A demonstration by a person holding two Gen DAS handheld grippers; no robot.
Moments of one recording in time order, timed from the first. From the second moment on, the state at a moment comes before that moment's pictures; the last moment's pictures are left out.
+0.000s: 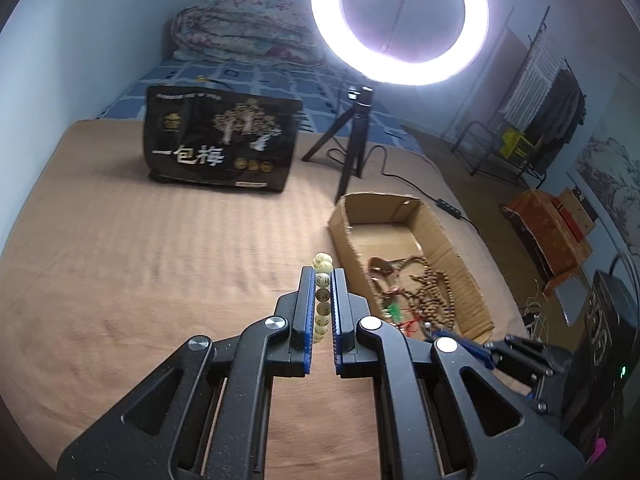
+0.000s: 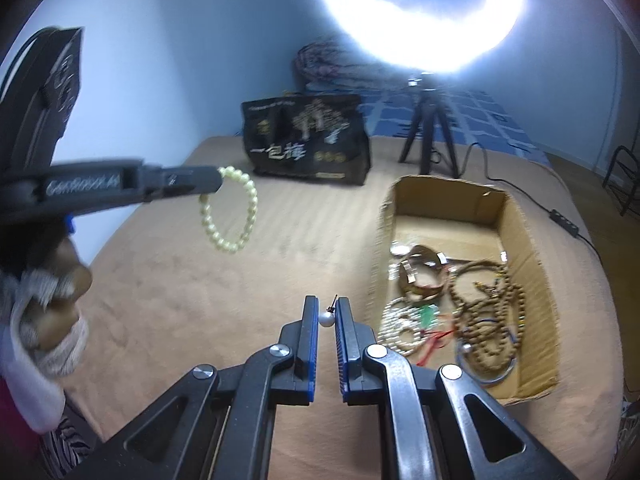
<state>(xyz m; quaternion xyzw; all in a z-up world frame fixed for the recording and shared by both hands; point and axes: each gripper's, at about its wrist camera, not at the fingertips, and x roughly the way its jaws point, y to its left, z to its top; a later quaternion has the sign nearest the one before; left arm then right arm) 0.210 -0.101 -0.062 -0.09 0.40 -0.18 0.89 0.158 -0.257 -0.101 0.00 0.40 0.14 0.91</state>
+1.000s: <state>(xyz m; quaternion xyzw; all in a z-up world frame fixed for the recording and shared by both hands) 0.226 -0.213 -0.096 -0.08 0.44 -0.26 0.86 0.259 -0.372 -0.108 0.07 0.39 0.06 0.92</state>
